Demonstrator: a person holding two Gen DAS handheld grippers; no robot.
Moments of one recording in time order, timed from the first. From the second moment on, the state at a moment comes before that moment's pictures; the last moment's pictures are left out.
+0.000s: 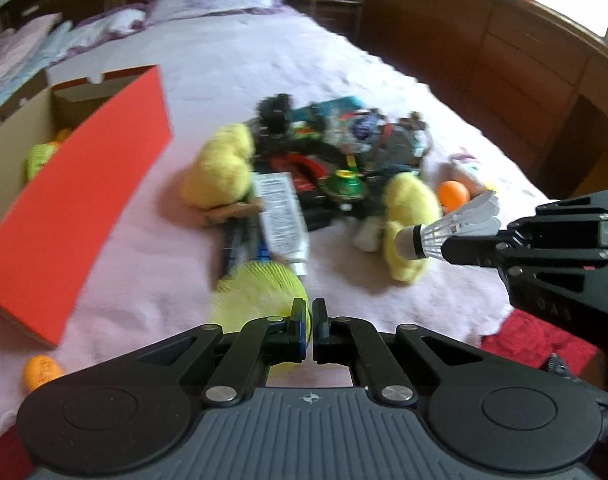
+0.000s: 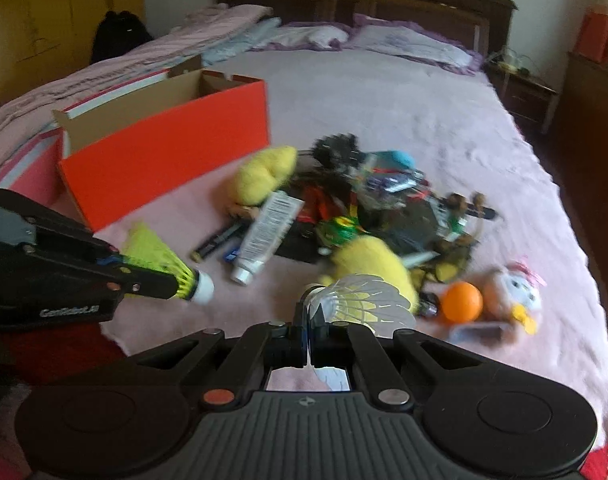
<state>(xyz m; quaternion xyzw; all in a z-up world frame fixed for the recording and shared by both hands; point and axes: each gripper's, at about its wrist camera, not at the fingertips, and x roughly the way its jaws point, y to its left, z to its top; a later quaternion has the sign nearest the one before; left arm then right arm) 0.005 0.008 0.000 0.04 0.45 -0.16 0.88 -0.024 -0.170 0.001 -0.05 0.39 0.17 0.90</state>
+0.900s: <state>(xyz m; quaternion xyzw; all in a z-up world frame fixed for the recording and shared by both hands) 0.002 0.034 -0.013 -0.01 0.45 -0.15 0.88 -0.014 -0.137 -0.007 -0.06 0.41 0.21 0.89</state>
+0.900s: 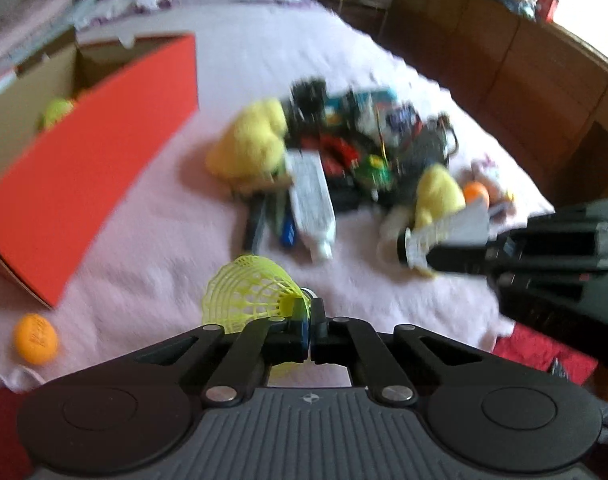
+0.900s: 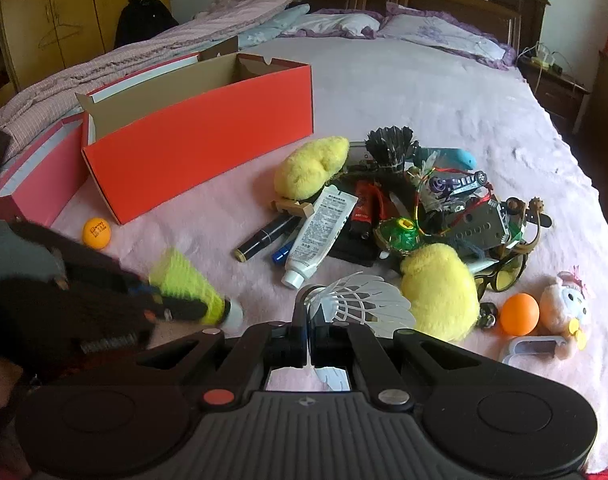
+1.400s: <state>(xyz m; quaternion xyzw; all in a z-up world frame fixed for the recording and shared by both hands) 0.018 0.070 0.049 0.02 0.39 -0.07 0.92 0.008 -0.093 0.035 -0.08 0.36 0.27 0.89</state>
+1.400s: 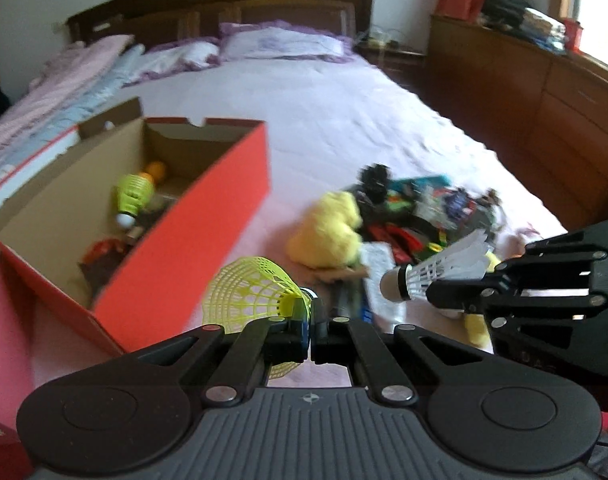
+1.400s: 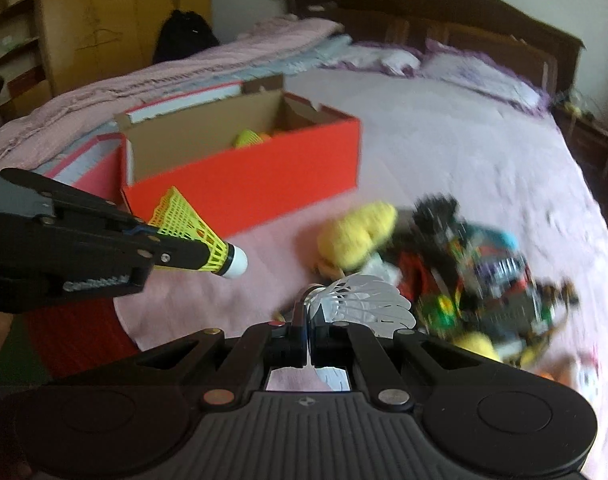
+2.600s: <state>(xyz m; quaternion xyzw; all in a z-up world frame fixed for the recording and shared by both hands) 0.144 0.186 0.097 -0.04 0.40 0.16 0.90 0.189 0.038 0.105 -0.03 0.35 0.34 0.87</state>
